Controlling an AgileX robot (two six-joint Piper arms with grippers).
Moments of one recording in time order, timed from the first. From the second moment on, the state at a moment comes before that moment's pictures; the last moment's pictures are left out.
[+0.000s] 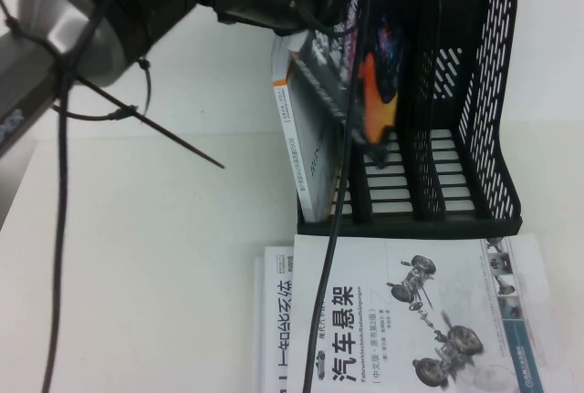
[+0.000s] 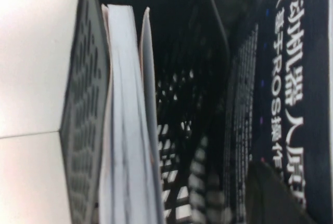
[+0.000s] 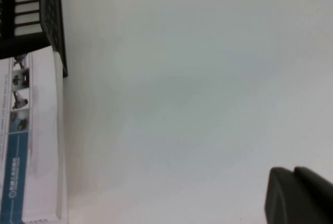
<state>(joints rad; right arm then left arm) 0.35 0.41 -0.75 -0.41 1.25 0.50 -0.56 1.84 -1.92 -0.03 0.68 -0.51</state>
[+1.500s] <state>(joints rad) 0.35 0.41 -0.70 -0.08 1.03 0.21 -0.57 1.78 -2.04 0.34 0.84 -0.39</state>
